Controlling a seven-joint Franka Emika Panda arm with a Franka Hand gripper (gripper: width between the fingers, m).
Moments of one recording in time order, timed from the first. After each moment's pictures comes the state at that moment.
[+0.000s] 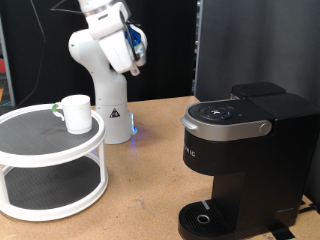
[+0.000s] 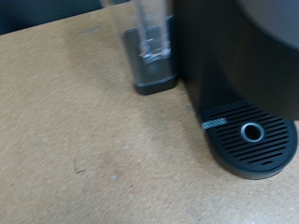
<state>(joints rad) 0.10 -0.62 -0.30 -2.58 0.28 1.94 -0.75</state>
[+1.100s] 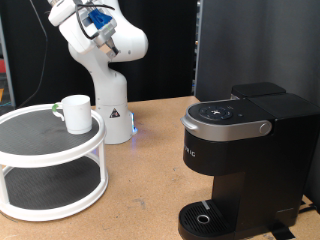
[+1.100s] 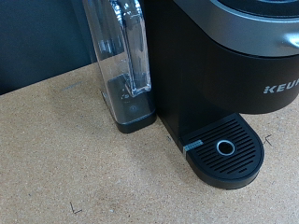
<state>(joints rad) -0.02 -0.85 -0.40 -2.68 0.36 1.91 -0.72</state>
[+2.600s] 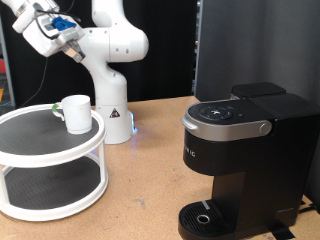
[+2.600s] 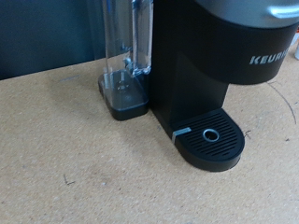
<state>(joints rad) -0.17 -0.96 -0.62 -2.75 0.26 1.84 -0.97</state>
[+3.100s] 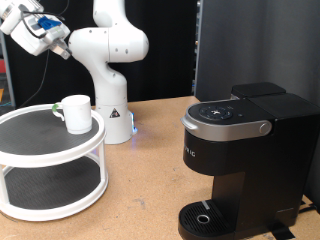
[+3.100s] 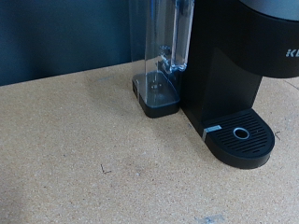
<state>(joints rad) -0.21 -0.96 -0.74 -2.69 0.19 1.67 -1.07</state>
